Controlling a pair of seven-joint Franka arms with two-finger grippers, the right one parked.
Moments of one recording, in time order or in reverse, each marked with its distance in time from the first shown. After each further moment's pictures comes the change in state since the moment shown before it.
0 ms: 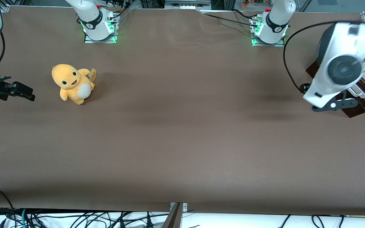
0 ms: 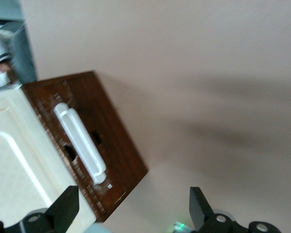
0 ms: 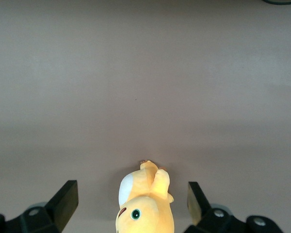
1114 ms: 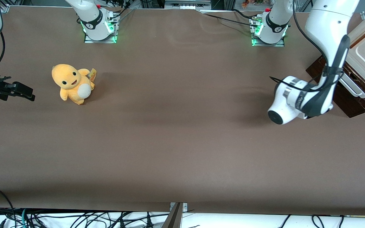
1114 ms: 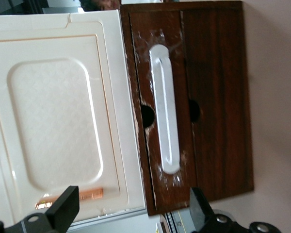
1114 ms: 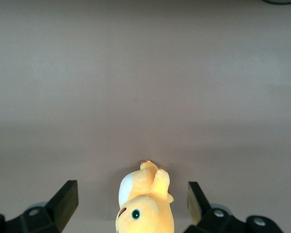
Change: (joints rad) arm 0.005 0.325 0.004 -0.100 0.409 -0.283 -0.550
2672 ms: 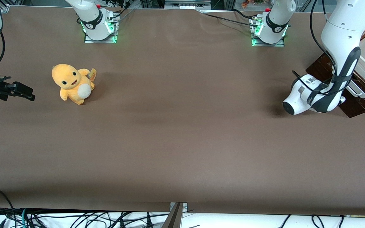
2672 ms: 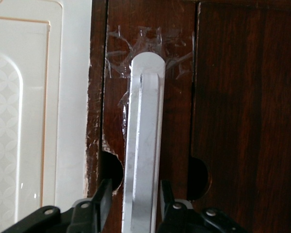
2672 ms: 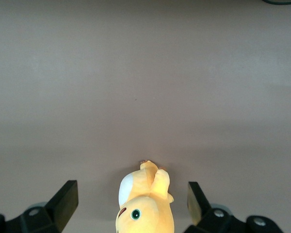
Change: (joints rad) arm 0.202 0.027 -0.003 -0.269 0.268 0.202 -0.295
